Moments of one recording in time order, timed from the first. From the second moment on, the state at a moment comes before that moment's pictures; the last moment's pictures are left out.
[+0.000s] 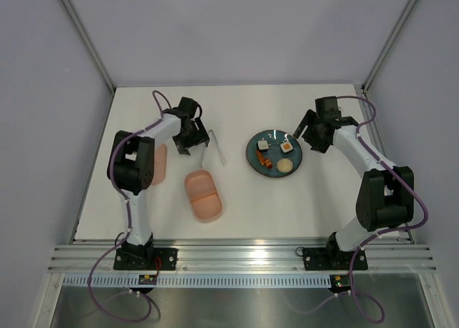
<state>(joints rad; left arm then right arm) -0.29 2.07 1.52 -0.65 -0.03 -0.72 0.14 1.60 1.21 -0.57 0.03 0.66</state>
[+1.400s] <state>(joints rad) -0.42 1.97 1.56 -0.53 0.34 -0.56 0.14 1.60 1.21 -0.57 0.01 0.66</state>
